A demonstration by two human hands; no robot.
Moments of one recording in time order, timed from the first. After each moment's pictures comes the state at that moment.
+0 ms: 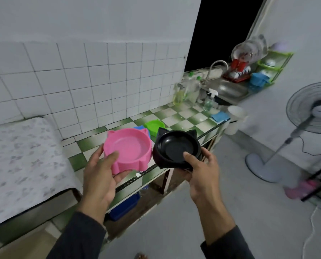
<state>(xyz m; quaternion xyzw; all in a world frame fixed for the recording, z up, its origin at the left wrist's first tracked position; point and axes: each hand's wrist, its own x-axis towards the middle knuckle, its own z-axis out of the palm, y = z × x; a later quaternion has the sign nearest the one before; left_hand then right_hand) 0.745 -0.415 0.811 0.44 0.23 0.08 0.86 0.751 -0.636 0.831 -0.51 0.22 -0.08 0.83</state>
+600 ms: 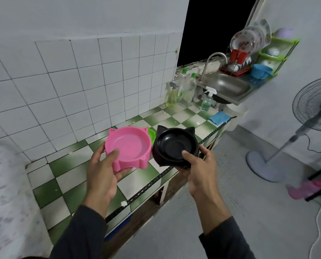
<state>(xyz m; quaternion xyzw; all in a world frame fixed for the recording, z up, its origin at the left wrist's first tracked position) 0.937 -0.467 0.787 0.46 0.23 0.05 0.86 0.934 -0.691 0.804 -0.50 0.25 -0.07 0.83</state>
